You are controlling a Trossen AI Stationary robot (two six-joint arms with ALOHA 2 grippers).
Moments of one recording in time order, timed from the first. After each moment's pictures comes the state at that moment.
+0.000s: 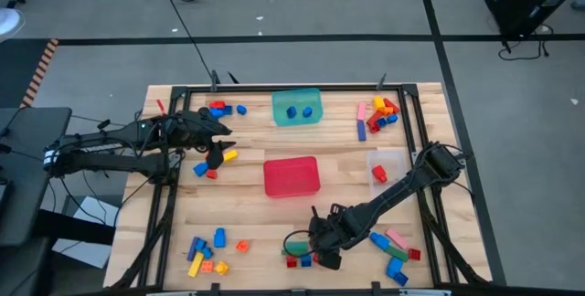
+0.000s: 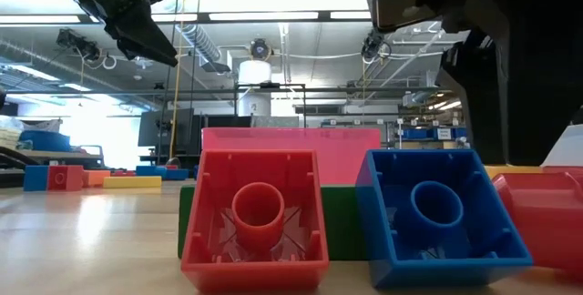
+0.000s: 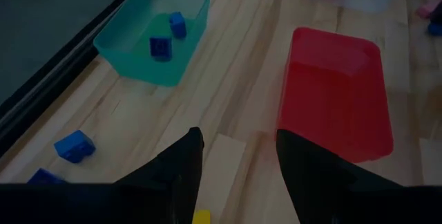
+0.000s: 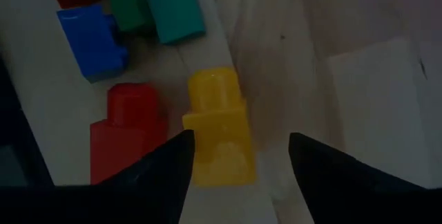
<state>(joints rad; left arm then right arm) 0.19 0.73 0.69 -0.57 -0.13 -0.14 0.54 2.01 1.44 -0.77 0.02 0.86</state>
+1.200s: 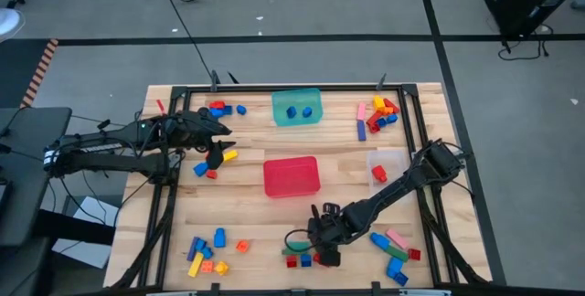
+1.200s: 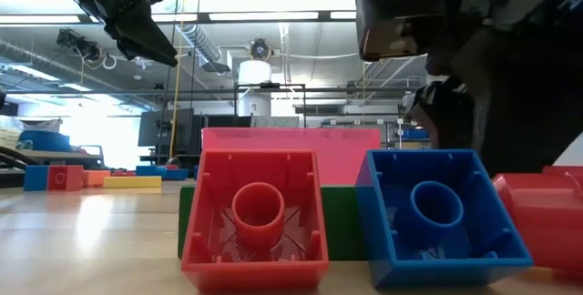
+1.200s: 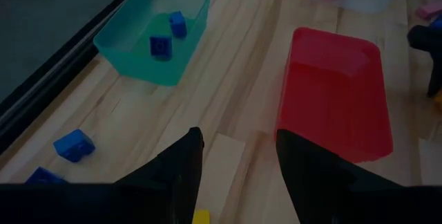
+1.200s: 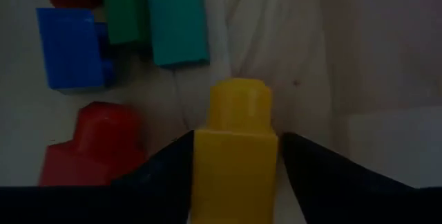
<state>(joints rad) 0.19 0.73 0.69 -0.57 -0.13 -0.14 0.52 2.00 1.27 -0.49 0.04 0.67</state>
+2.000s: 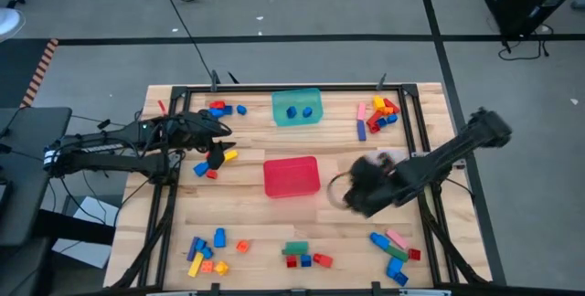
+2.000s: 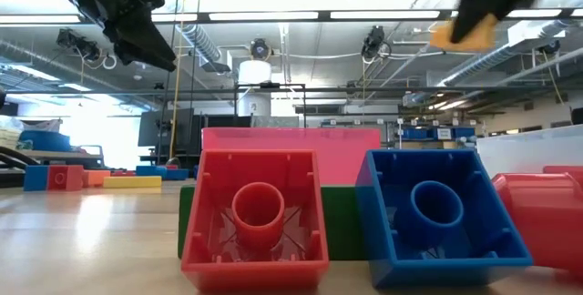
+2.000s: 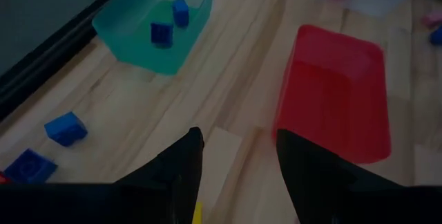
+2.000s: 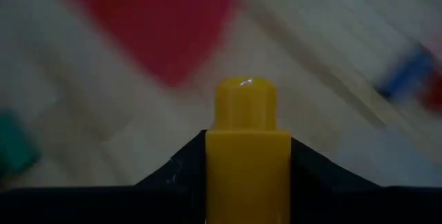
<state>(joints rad) 0.19 0.73 0.67 -0.57 -0.13 -0.21 0.49 1.38 1.17 -1.18 0.52 1.29</state>
